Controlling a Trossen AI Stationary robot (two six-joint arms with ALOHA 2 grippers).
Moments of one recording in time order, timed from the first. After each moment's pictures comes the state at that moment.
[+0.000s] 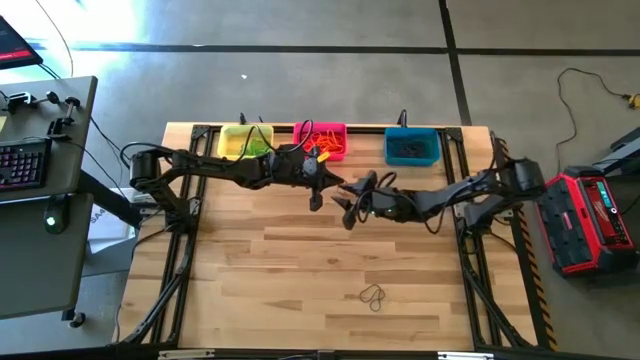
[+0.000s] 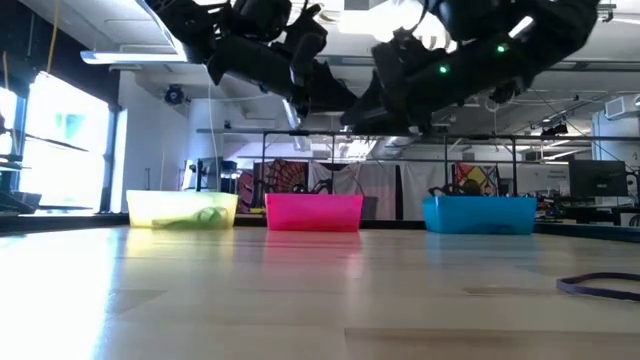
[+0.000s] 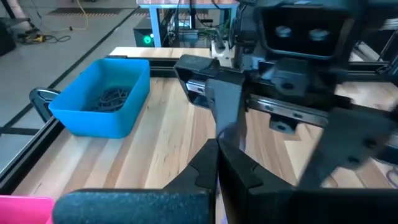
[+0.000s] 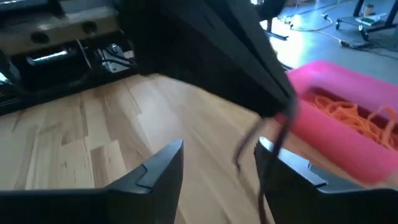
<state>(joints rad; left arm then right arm) 0.22 1.68 0.99 0.37 0.15 0.08 0.05 1.55 0.66 0.57 0.46 0.26</state>
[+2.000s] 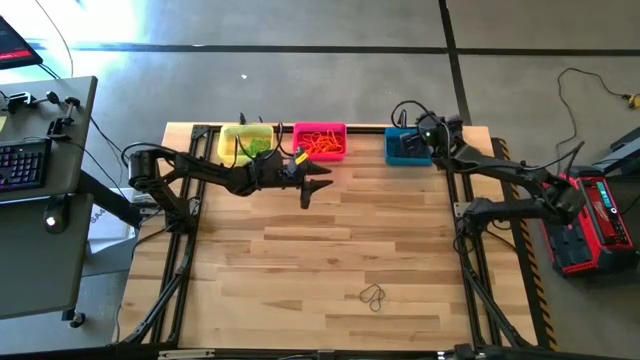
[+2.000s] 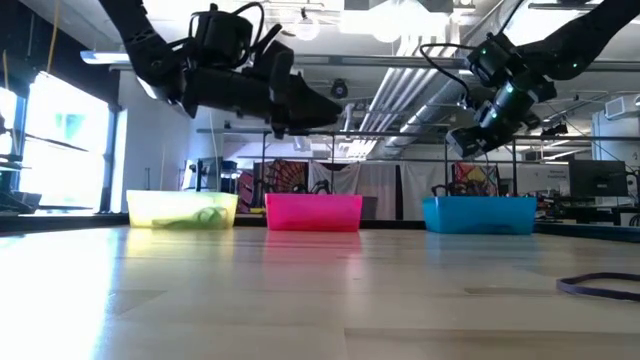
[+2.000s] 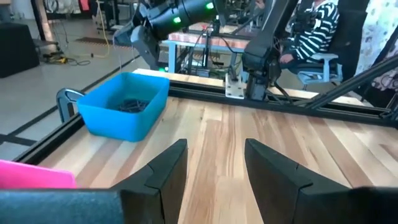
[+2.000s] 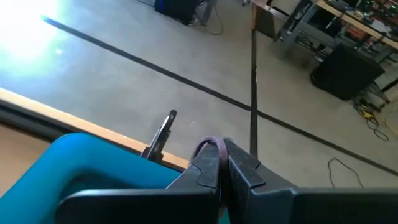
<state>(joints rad) 0.27 1.67 0.71 0.82 0.14 -0.05 -0.78 1.16 0.57 0.05 0.68 -0.05</state>
